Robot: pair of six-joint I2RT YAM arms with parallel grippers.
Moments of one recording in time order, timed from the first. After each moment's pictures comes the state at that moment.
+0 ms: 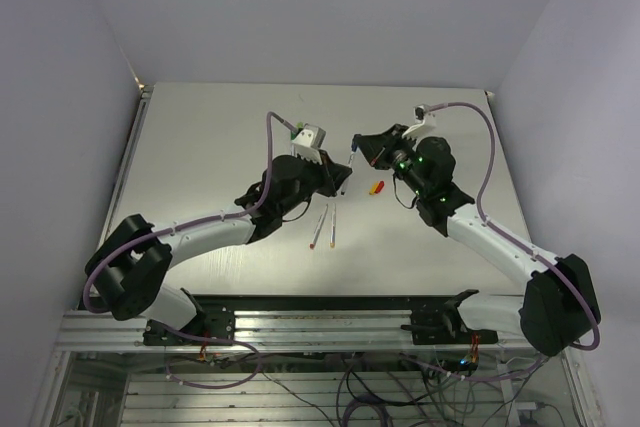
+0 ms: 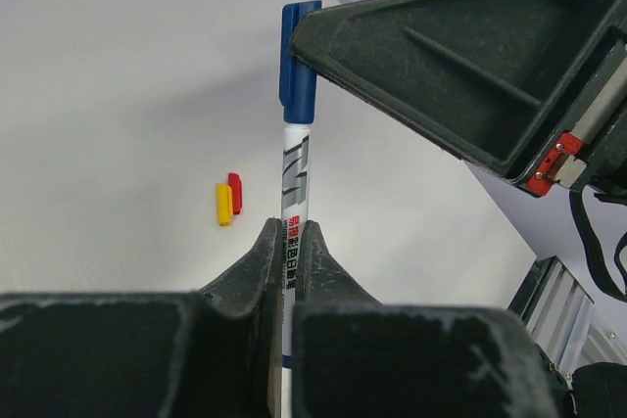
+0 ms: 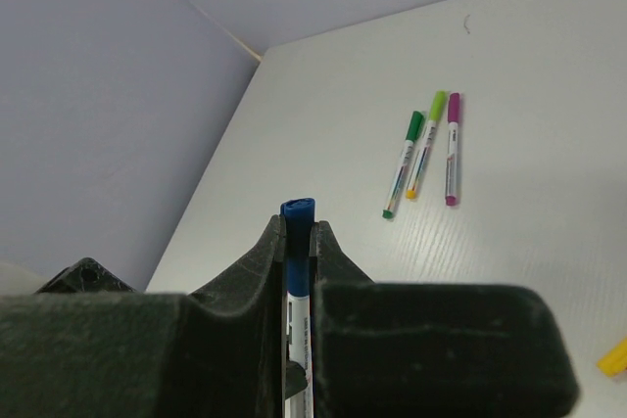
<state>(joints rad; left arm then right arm) -0.83 1.46 0.84 0.53 -0.04 -0.50 0.50 1.23 0.77 0.39 -0.05 0.66</state>
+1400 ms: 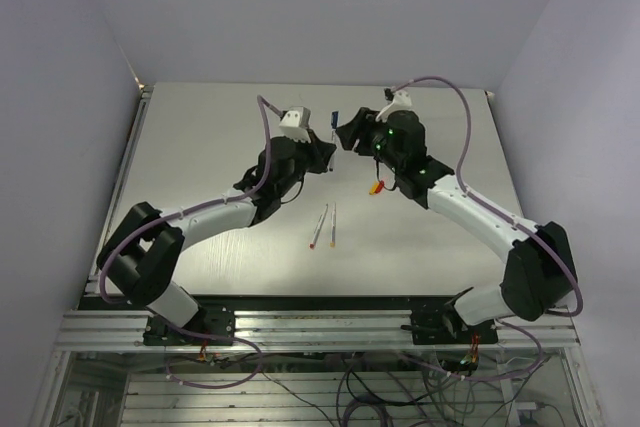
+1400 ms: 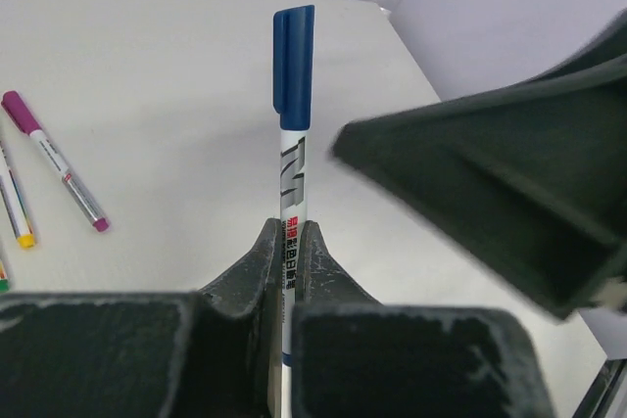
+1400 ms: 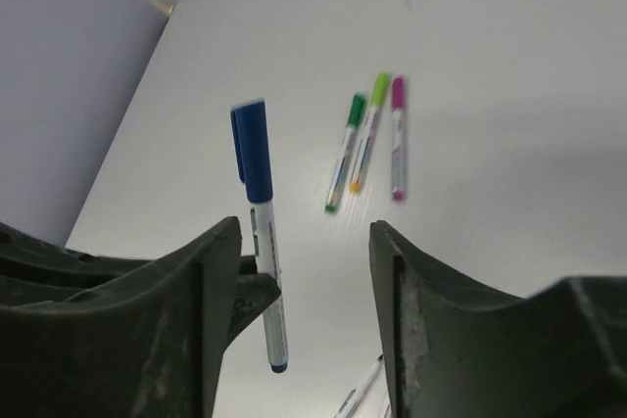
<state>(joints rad) -0.73 1.54 0.91 0.54 -0.11 -0.50 0.56 1.45 1.05 0.14 0.05 0.52</state>
